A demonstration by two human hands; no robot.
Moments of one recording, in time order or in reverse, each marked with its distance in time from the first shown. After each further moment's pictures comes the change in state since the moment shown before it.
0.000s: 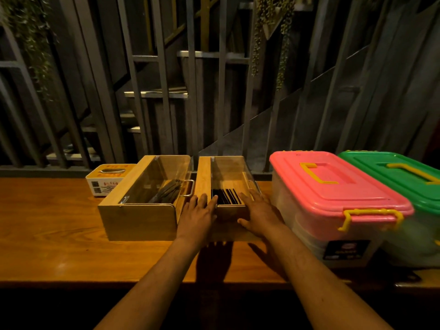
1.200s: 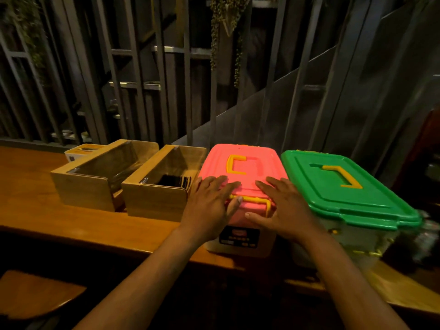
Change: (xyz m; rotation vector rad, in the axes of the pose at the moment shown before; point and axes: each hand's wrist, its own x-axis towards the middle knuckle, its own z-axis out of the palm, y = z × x) left_hand 0.005 0.297 -0.040 -0.087 0.261 0.015; right_hand -0.112 0.272 -0.119 0.112 0.181 -0.255
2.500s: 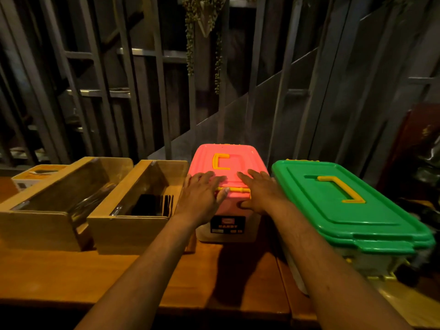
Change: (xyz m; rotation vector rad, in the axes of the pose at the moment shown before) left_hand 0.122 -0.067 0.075 -0.070 -0.015 0.022; right_hand 0.145 0.021 0.028 -0.237 -0.167 0.149
